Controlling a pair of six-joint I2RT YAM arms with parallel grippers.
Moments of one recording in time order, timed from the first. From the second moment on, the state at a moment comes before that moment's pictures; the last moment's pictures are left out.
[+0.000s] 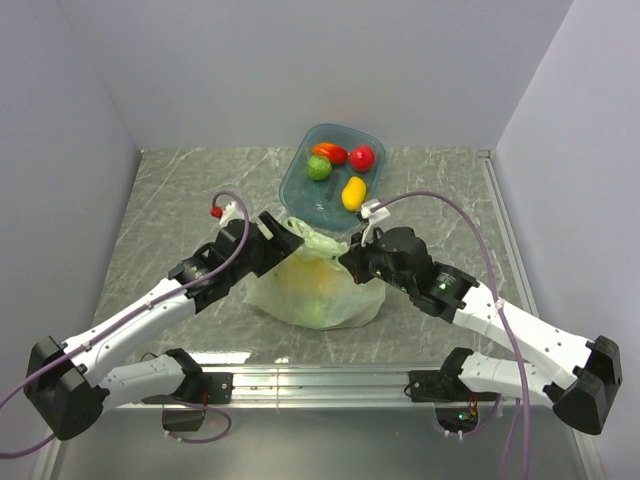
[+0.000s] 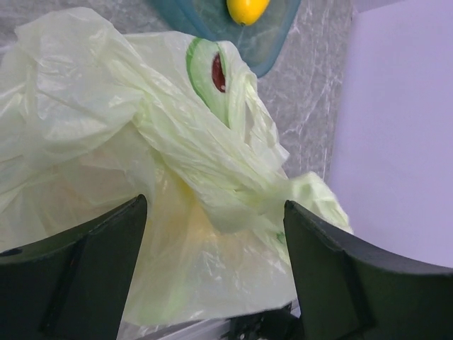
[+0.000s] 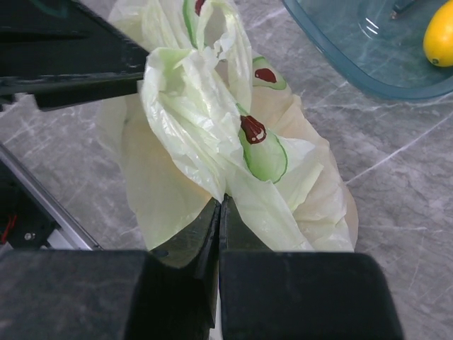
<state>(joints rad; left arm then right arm) -0.72 1.05 0.82 -0.29 -0.19 -1.14 0.85 1.02 0.84 -0.25 0.08 0.31</state>
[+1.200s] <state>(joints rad) -0.26 0.77 0.75 -0.67 0.06 -0.73 0.59 0.64 0.63 -0.48 0.24 0.56</state>
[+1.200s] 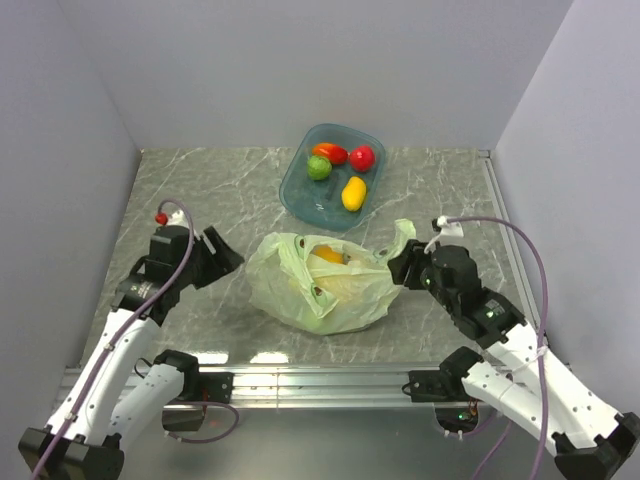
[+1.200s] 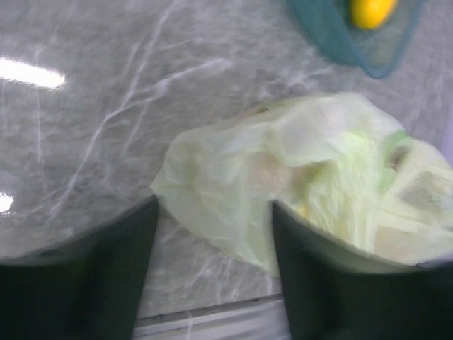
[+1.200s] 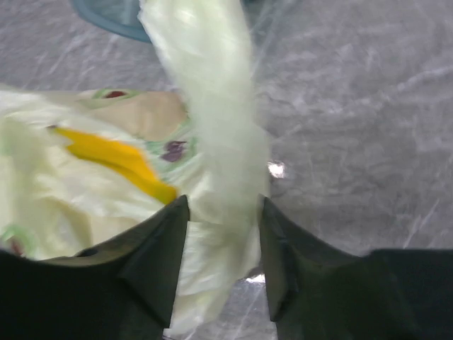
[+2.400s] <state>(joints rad) -0.89 1.33 1.03 -0.23 0.30 0.12 0.54 1.28 1.14 -0.56 -0.36 0.06</state>
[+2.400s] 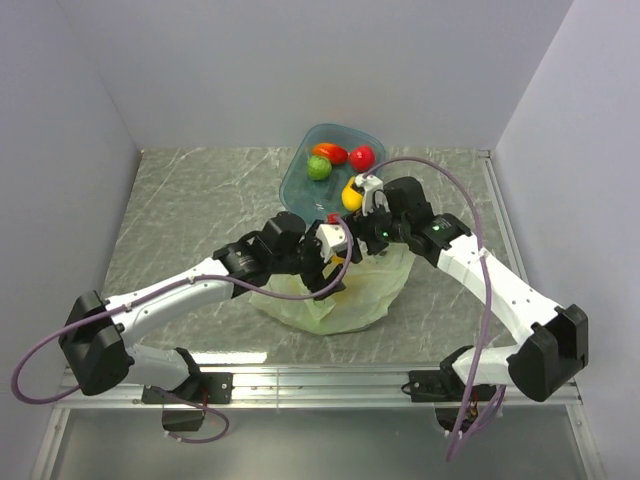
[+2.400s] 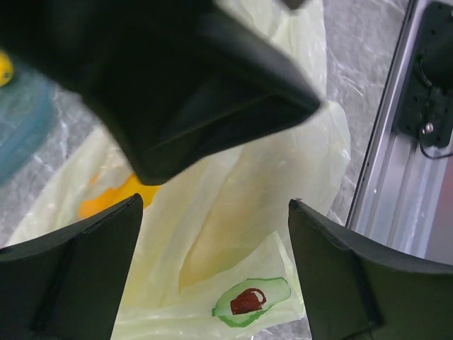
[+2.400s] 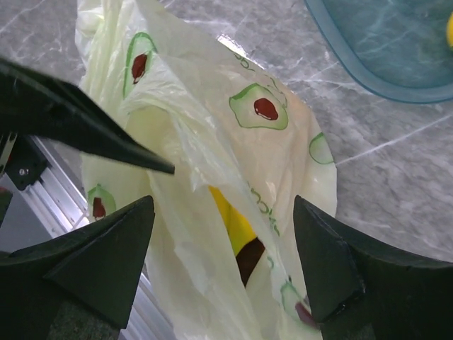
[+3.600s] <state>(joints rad) -1.35 0.97 0.44 -0.06 0.18 -0.48 0.45 1.54 1.20 -0.33 -0.10 0.30</state>
